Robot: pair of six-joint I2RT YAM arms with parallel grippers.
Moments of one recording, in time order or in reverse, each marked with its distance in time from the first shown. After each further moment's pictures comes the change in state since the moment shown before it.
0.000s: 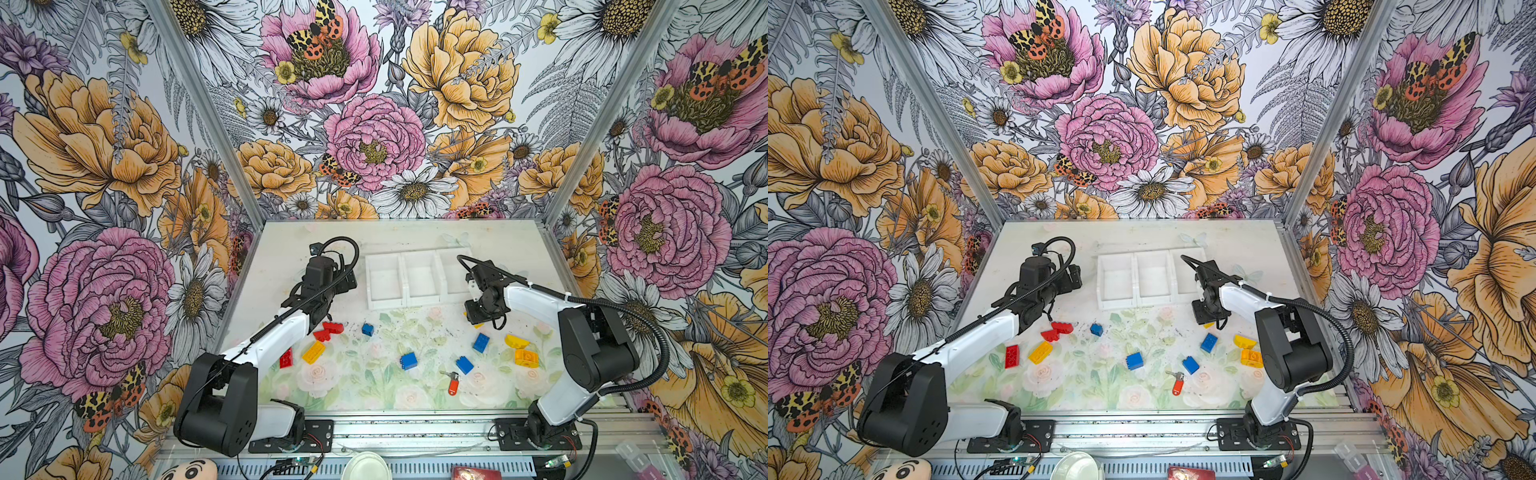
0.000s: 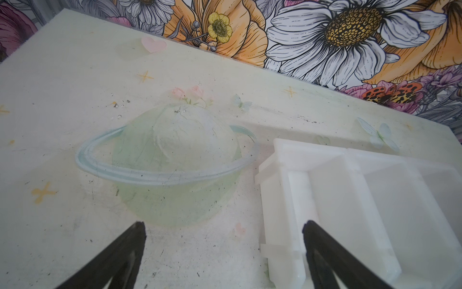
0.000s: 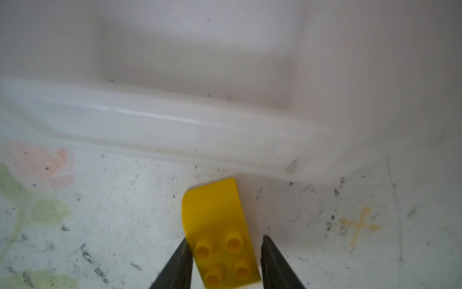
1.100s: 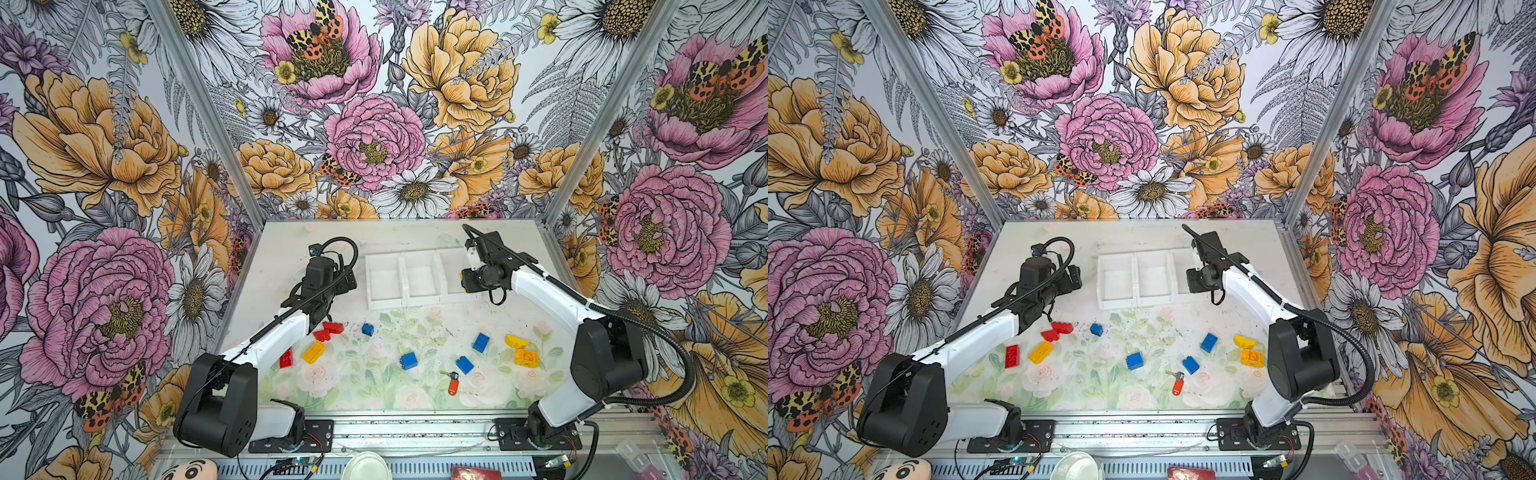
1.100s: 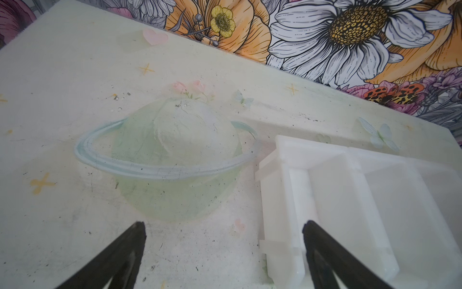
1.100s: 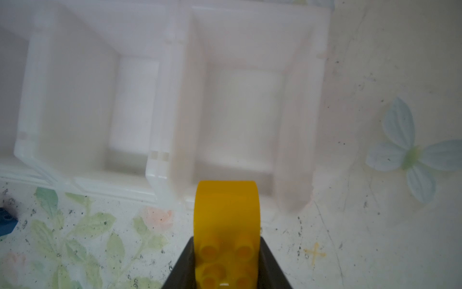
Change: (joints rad) left arm -0.001 -0.003 0.000 -0.021 0.002 -0.034; right arm 0.014 -0.028 0.310 -0.071 -0.017 0.034
